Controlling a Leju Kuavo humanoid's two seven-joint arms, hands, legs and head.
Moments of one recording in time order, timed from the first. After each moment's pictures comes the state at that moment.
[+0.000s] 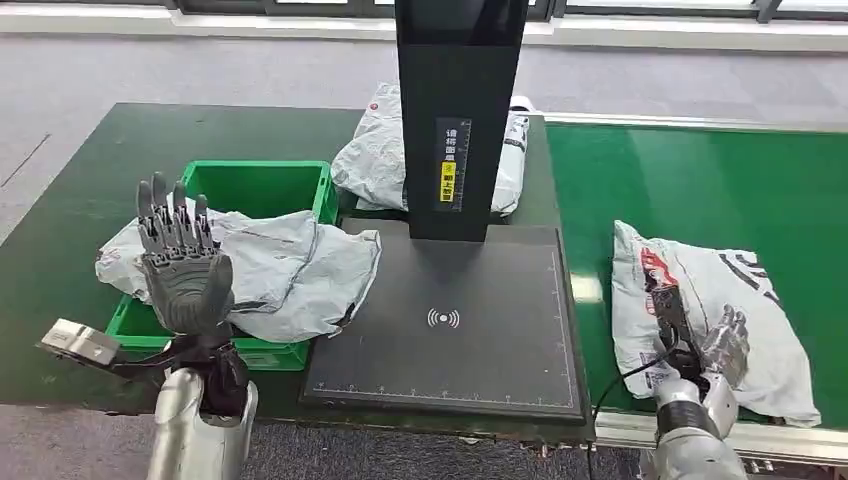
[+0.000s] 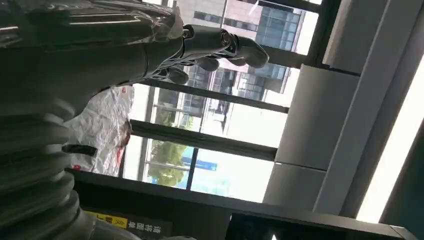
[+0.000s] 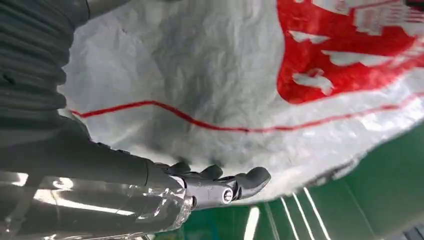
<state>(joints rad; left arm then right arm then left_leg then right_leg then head) -0.15 -0.30 0.05 -1.52 0.23 -0.17 -0.70 -0.57 -0.01 -1.00 -0.39 1.30 -0.50 -0.22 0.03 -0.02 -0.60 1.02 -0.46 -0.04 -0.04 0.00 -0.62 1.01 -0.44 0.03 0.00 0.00</state>
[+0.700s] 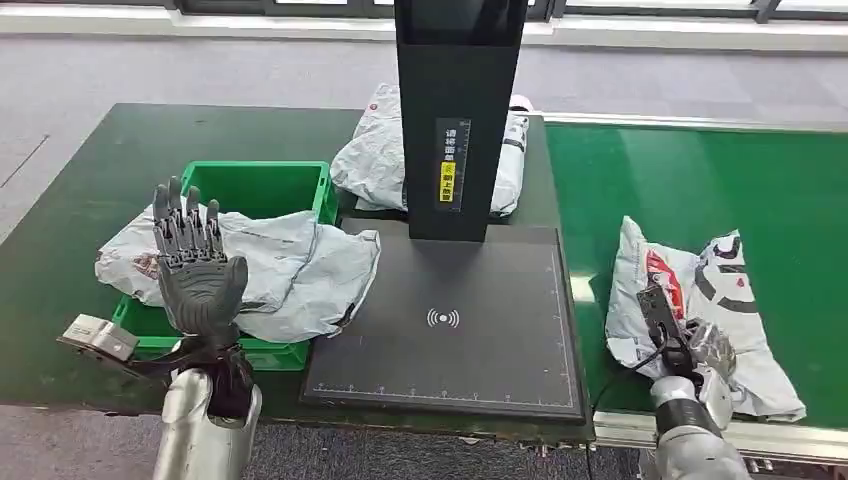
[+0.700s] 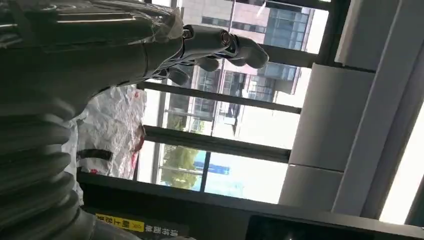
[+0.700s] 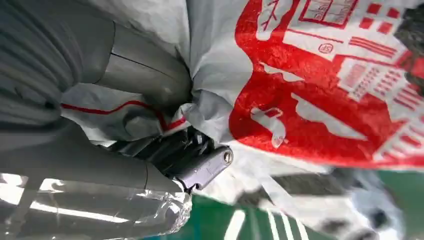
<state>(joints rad) -0.15 -0.30 0.04 -1.49 0.18 -0.14 -0.70 -0.58 -0.01 -0.94 -0.38 1.36 -0.46 -0.24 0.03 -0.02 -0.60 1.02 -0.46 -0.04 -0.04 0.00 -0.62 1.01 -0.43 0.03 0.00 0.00</state>
